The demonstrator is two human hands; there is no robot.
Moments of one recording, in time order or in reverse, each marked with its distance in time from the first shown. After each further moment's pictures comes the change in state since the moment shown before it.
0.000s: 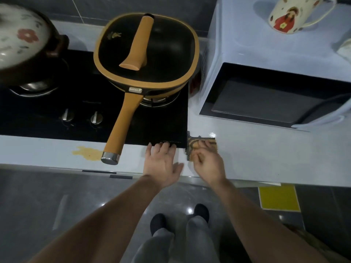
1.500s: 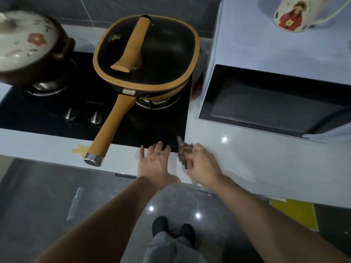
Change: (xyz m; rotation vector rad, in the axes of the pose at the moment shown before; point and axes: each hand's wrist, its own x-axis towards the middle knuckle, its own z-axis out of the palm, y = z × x) left_hand 0.011 0.027 -0.020 0.098 -0.186 -0.229; right_hand 0.032 0.002 -0.019 -0.190 -0.296 -0.177
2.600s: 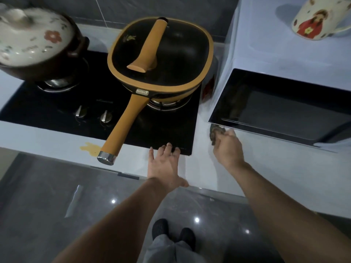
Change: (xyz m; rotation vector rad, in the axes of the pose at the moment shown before) left_hand 0.003 0.000 0.001 -0.010 -0.054 -0.004; right_hand 0.045 0.045 -0.017 -0.029 0.295 0.160
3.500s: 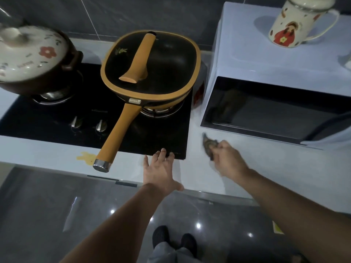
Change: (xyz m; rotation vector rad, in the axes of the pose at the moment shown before) left_hand -0.003 0.004 -0.001 -0.029 -0.022 -0.032; right_hand -0.027 0.020 -0.025 -0.015 -0.182 -0.184
